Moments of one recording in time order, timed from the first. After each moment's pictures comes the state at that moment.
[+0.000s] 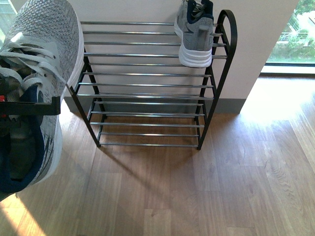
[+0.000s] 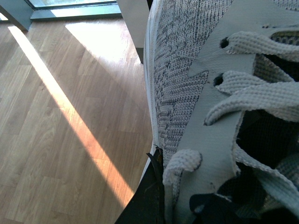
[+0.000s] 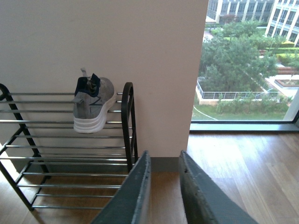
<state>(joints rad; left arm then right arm) -0.47 1.44 0.49 0.25 -0.57 -0.25 0.00 0.01 0.02 0.00 0.00 0.00</state>
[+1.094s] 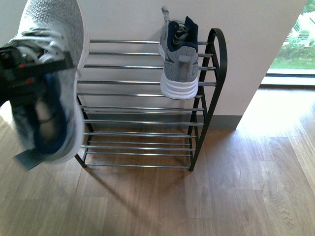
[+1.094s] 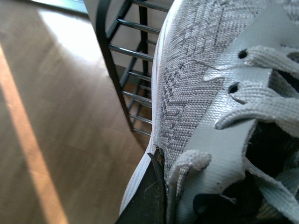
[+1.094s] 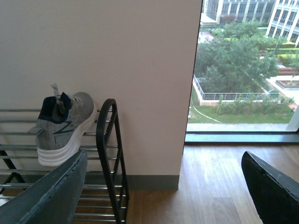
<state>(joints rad) -0.42 1.57 0.60 0.30 -0.49 -0.49 0.00 0.00 0.02 0.00 0.00 0.00</state>
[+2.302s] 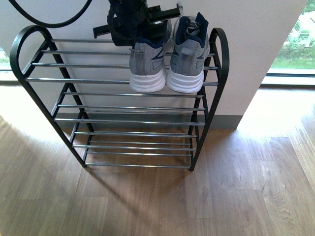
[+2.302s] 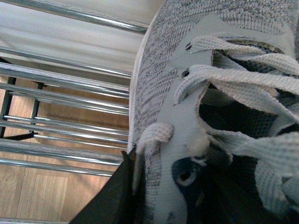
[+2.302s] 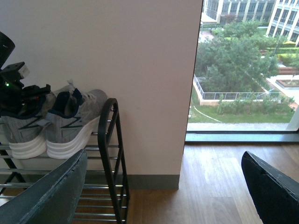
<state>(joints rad) -0.40 2.59 2.12 -0.39 -0.08 -0.50 0.00 0.00 0.02 0.00 0.00 0.00</state>
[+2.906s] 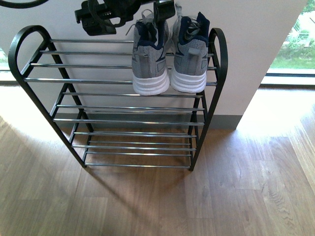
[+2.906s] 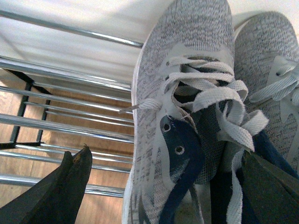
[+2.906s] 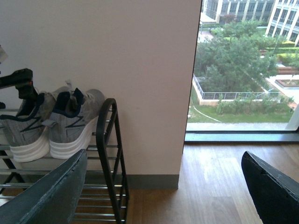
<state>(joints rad) -0.42 2.32 1.77 -0.20 -0.15 -0.49 0.00 0.00 0.02 0.00 0.00 0.00</state>
